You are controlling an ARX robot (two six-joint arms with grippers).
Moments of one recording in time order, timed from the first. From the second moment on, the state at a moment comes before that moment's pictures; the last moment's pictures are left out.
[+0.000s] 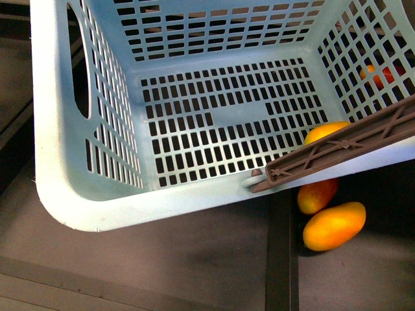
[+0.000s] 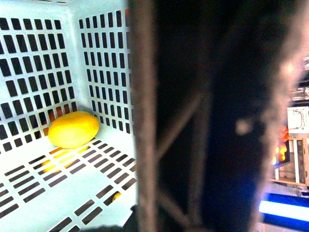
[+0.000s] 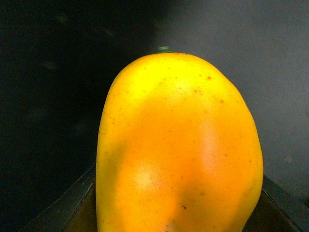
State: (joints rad) left arm -0.67 1.72 1.38 -0.18 0.29 -0.91; right arm -0.52 2.25 0.74 0.41 0.23 0.78
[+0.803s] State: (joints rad) left arm -0.67 1.72 1.38 -0.18 0.29 -0.91; right arm -0.28 1.47 0.50 0.90 -0.34 0.77
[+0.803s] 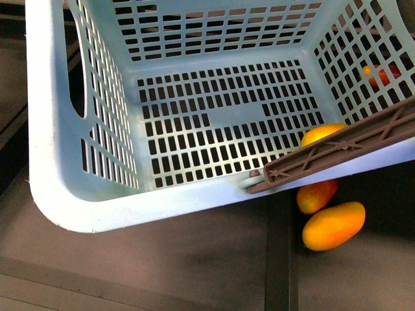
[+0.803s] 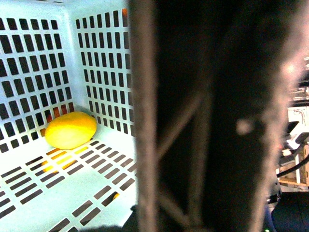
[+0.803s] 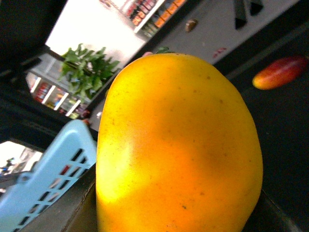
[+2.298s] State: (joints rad) left arm -0.67 1.72 1.38 -0.18 0.30 -0.91; right arm -0.01 0.86 0.24 0.61 0.00 0.12
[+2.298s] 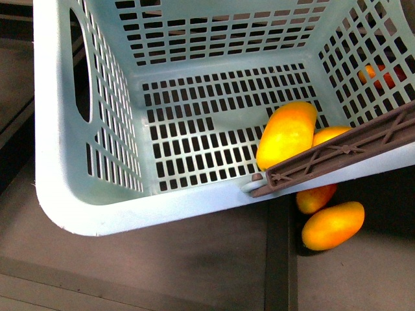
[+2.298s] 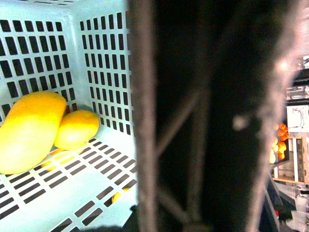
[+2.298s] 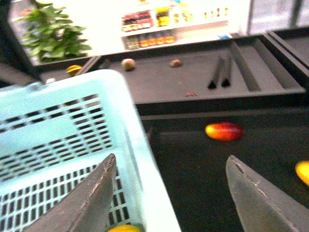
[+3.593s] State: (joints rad) left arm -0.67 1.72 1.38 -0.18 0.29 -0.91; right arm 0.00 0.20 0.02 0.20 0.00 0.01
